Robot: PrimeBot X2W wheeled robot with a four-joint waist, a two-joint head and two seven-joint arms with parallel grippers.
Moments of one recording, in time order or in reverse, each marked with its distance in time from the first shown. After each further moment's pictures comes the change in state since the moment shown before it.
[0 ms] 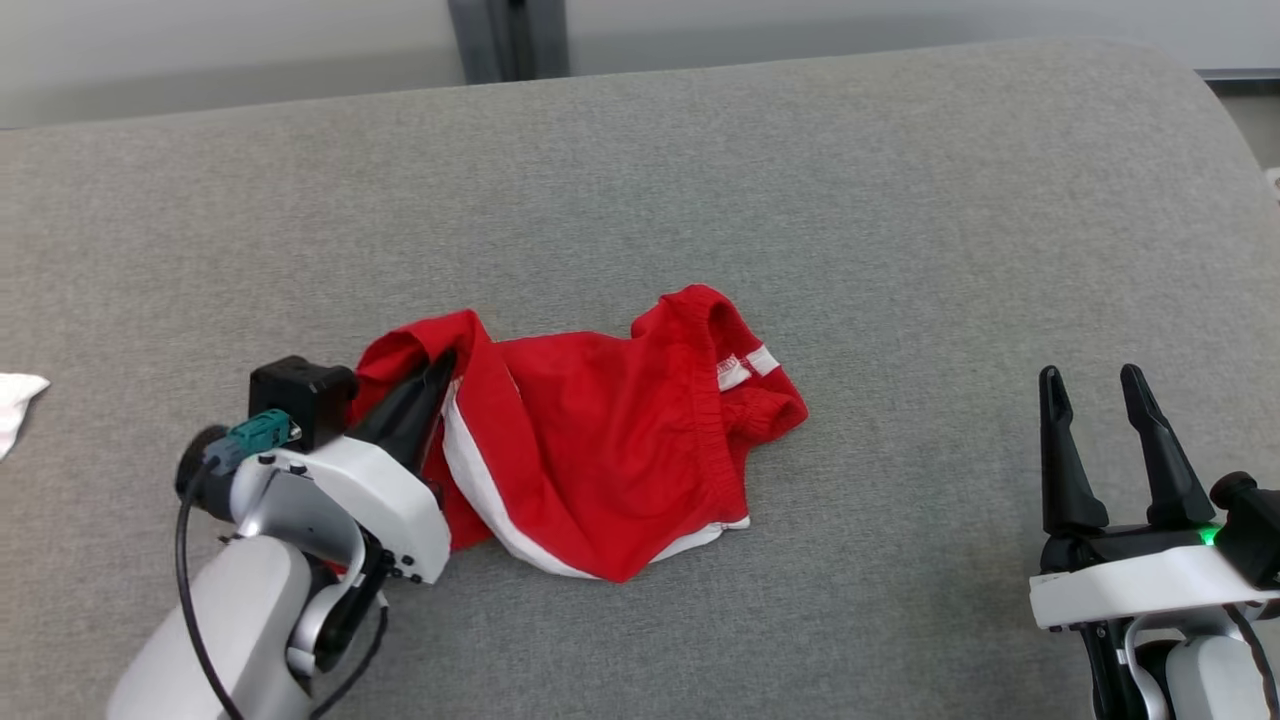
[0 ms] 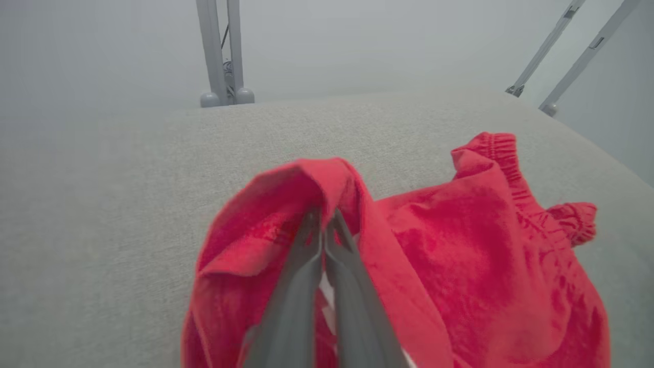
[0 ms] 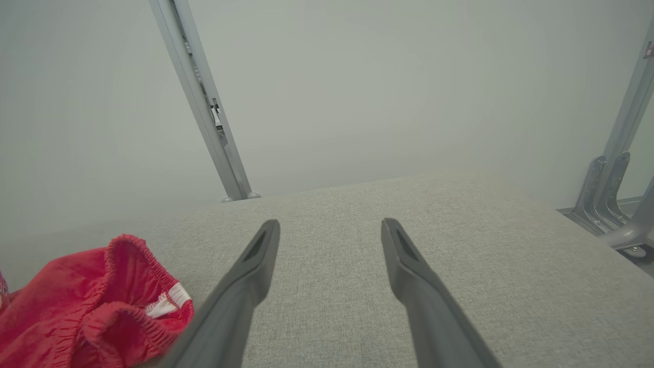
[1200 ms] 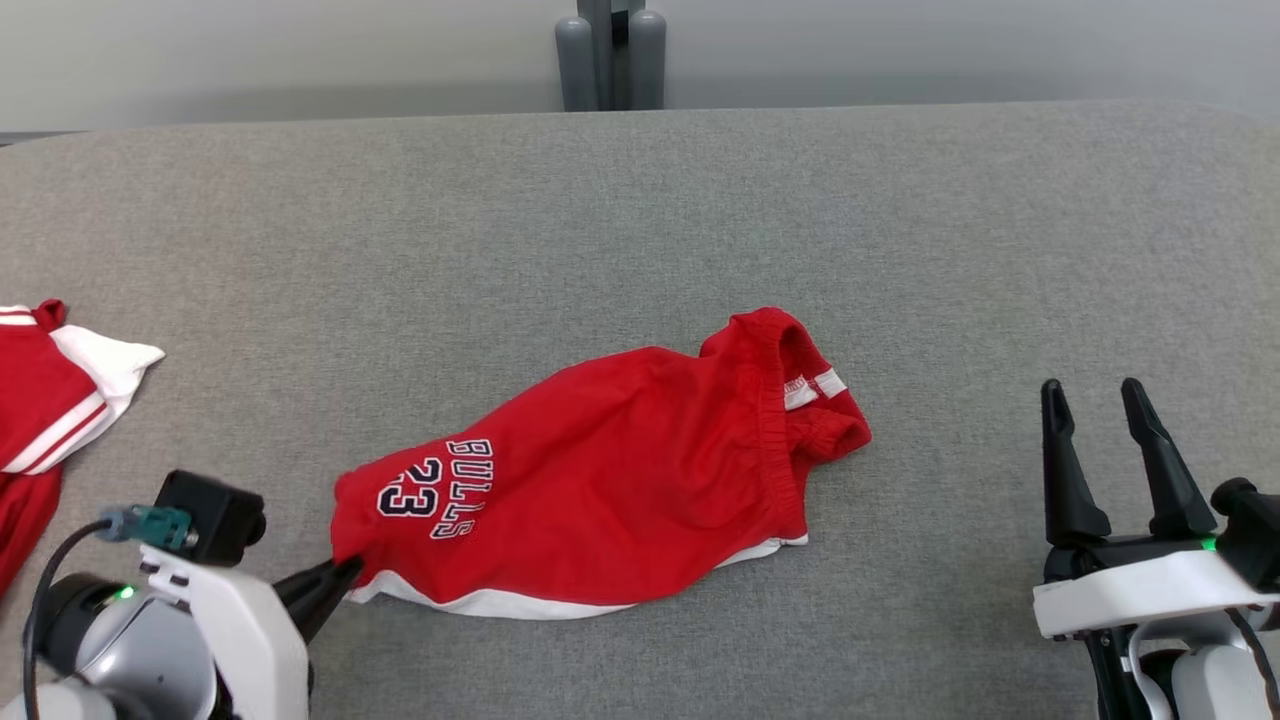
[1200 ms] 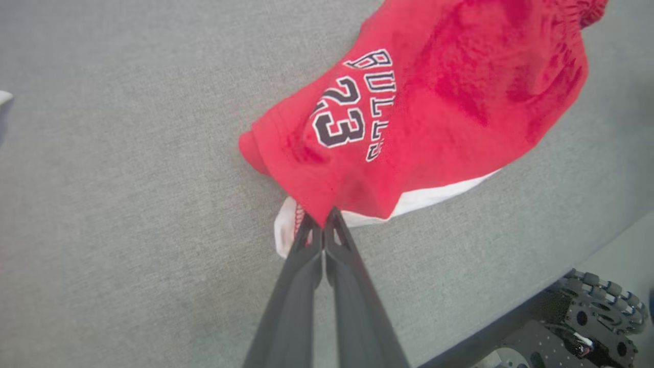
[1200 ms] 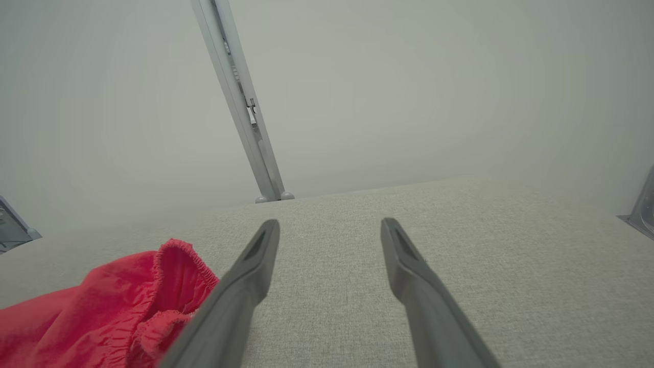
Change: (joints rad) left arm 0.349 0.426 0.075 -0.530 -0.250 0.071 0.538; right arm 0.021 0.001 -0.021 -0.004 0.004 0.000 0.033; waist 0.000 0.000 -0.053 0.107
